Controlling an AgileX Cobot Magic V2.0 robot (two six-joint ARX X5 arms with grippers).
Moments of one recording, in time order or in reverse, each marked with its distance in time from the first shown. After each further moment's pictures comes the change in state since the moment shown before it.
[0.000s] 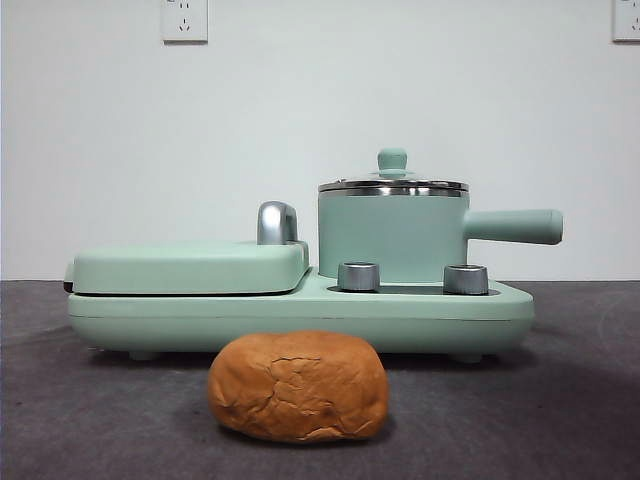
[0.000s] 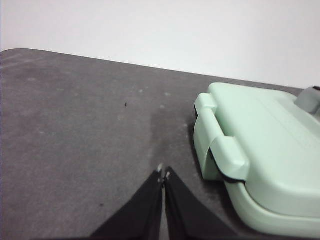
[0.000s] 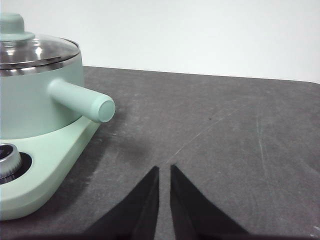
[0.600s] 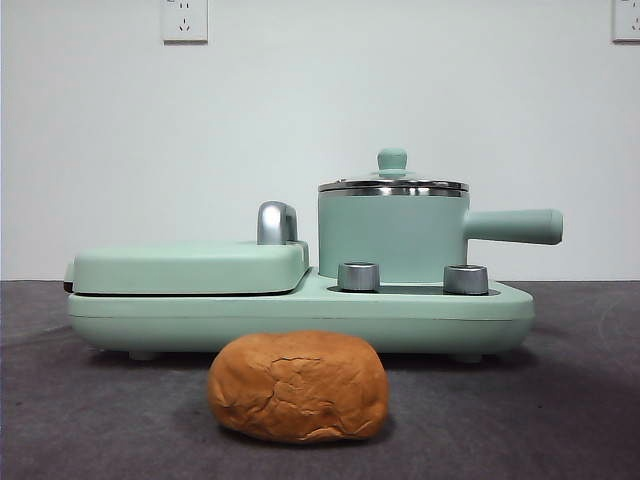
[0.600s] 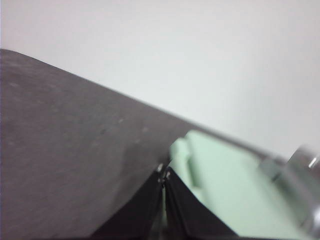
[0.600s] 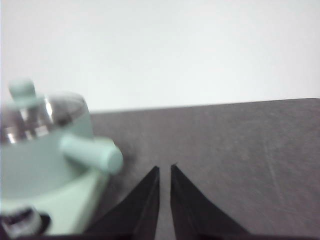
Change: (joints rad) left arm 0.000 0.000 0.000 0.142 0.000 -0.279; right arm 0.000 0.000 0.000 0.148 0.003 0.166
